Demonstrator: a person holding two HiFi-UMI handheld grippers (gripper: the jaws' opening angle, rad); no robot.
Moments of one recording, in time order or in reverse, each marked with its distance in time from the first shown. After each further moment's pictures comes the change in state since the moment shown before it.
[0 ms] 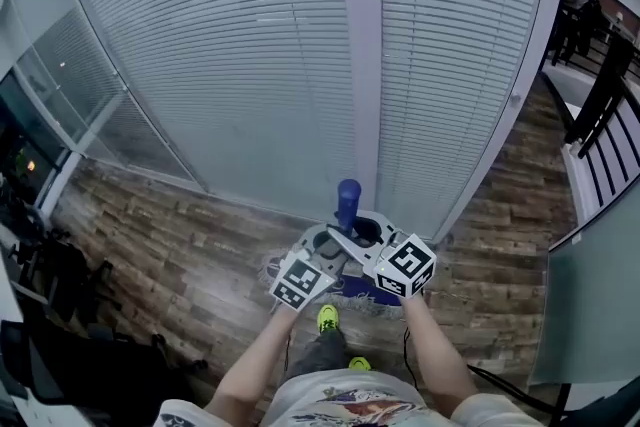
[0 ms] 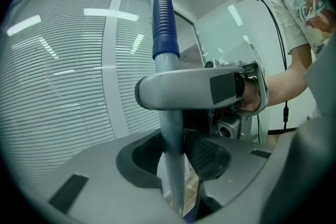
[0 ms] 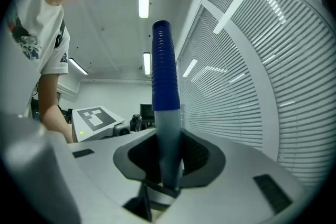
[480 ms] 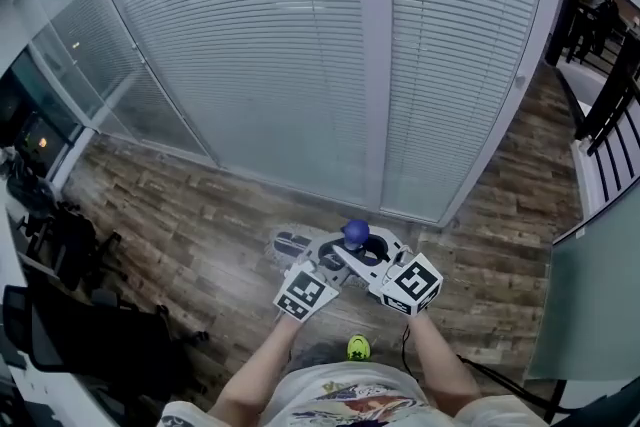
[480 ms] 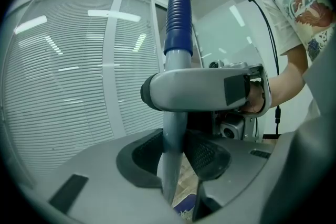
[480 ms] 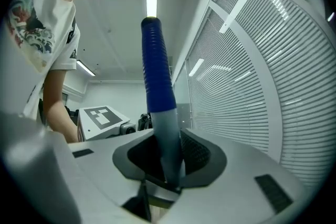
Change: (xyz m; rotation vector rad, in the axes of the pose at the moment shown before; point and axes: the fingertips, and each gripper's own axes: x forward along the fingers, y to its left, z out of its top) left arm -0.054 -0.101 -0.013 -0.049 0.015 0.031; right arm -0.067 0.104 -0.018 0.006 0.012 0.068
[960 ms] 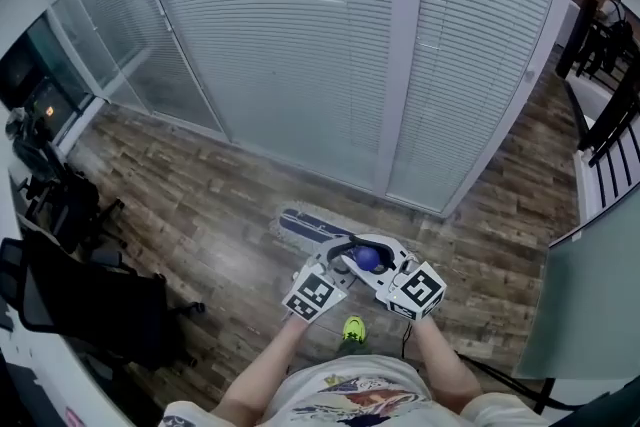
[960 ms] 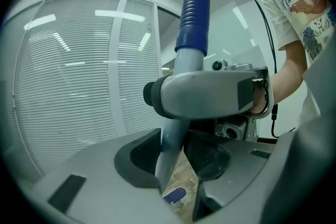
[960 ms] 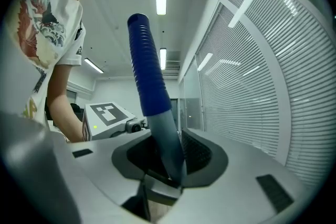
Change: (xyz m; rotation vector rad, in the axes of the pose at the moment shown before) left arm -0.084 -0.089 -0.041 -0.056 0.020 0.026; right arm -0.031 0.129 -0.035 -0.012 0.058 0.074
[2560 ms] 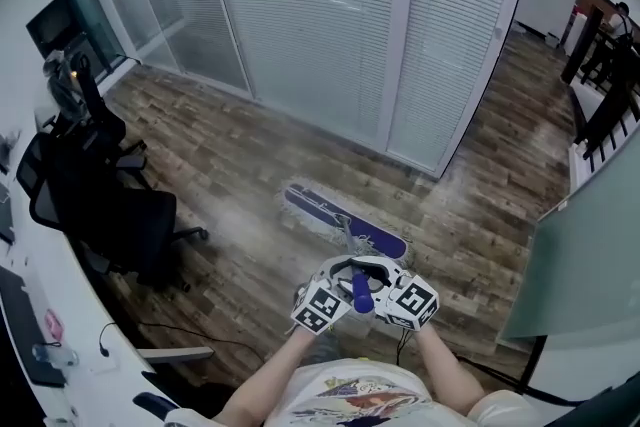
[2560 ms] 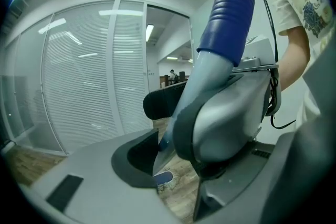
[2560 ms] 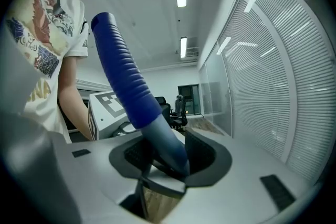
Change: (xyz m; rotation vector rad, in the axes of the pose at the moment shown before) left arm -0.187 -0.446 -0.067 -0.107 0.128 0.127; right arm -0.277 0.415 -0.075 0.054 0.170 0.218
